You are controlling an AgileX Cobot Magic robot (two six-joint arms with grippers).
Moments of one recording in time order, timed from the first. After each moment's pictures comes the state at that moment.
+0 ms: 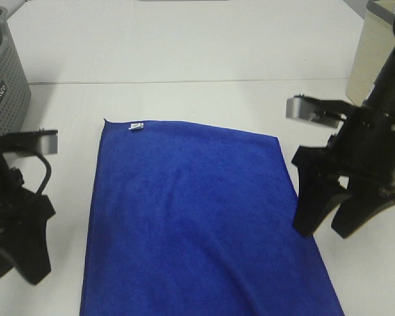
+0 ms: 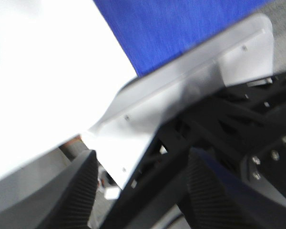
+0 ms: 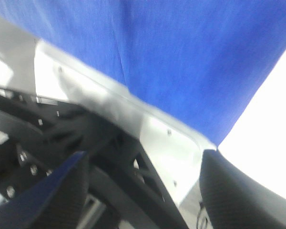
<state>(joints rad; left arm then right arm) -0.32 1.61 -0.88 -0.43 1.19 0.20 0.25 1.67 -0.99 0.49 1.21 -0.25</state>
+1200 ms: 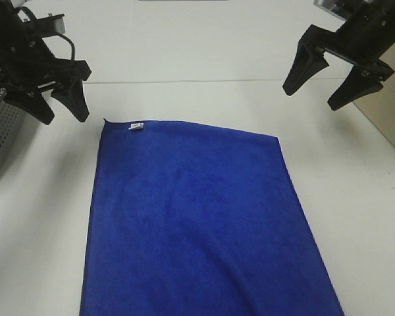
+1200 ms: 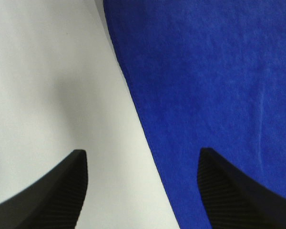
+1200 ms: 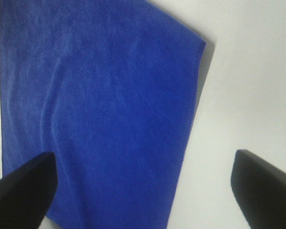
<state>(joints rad) -0.13 2.05 -1.62 -0.31 1.07 0.12 0.01 2.04 -1.67 0.54 1.22 -0.32</state>
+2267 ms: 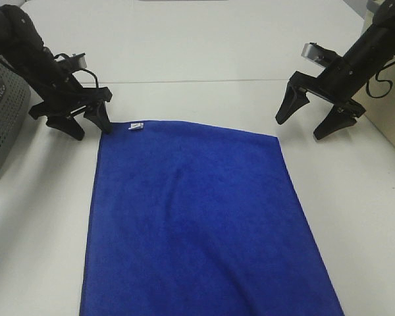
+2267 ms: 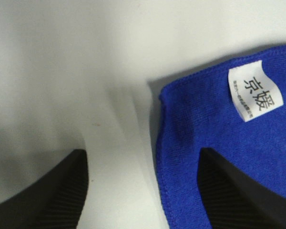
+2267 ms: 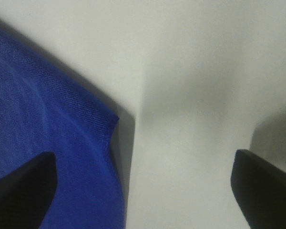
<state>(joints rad) -0.07 2.47 -1.99 -0.43 1.03 0.18 -0.04 2.43 -1.96 0.57 1.22 -0.32</state>
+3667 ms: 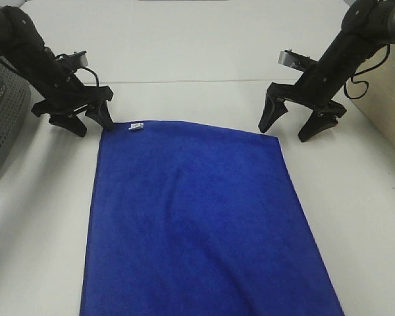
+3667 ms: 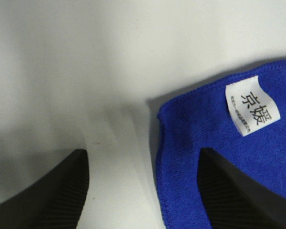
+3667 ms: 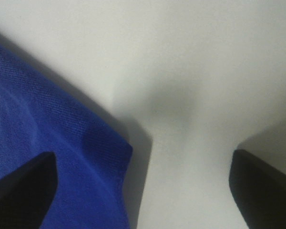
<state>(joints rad) -0.07 2.48 -1.99 -0.44 0.99 0.21 0.05 2.46 -1.97 0.48 1.14 -0.27</state>
